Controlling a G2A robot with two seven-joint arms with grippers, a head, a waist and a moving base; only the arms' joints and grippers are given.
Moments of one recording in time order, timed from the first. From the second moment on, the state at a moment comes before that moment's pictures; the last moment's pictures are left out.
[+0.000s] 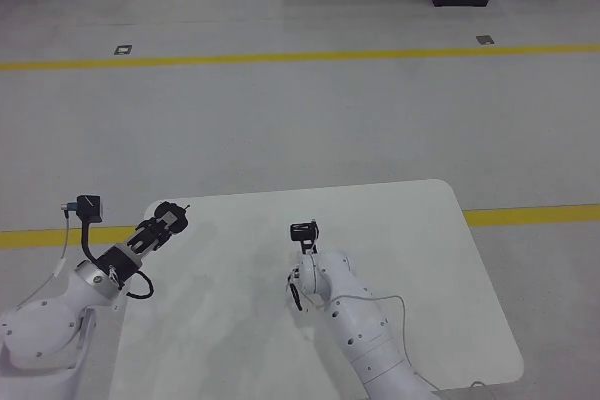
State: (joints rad) left arm 1.67 -1.09 -1.73 -2.00 -0.05 -0.07 -0.63; right arm -1.22 -1.74 1.18 -1.28 -1.57 0.34 1.17
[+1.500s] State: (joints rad) left arm 1.67 -1.09 -1.73 -2.00 -0.05 -0.07 -0.63; right arm -1.21 -1.74 1.16 -1.27 -1.57 0.34 1.18
